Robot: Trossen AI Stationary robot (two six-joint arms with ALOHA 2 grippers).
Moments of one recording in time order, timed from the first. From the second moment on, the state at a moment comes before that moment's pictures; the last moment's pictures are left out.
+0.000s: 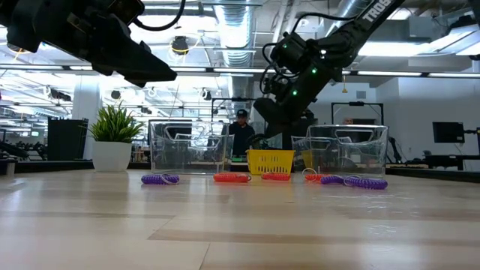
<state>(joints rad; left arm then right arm) -0.33 1.18 0.38 0.44 -0.23 0.00 -0.37 1.77 1.03 0.01 0.32 0.10</state>
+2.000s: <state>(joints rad) -0.33 1.18 0.38 0.45 -0.23 0.00 -0.42 1.77 1.03 -0.07 0.32 0.12</state>
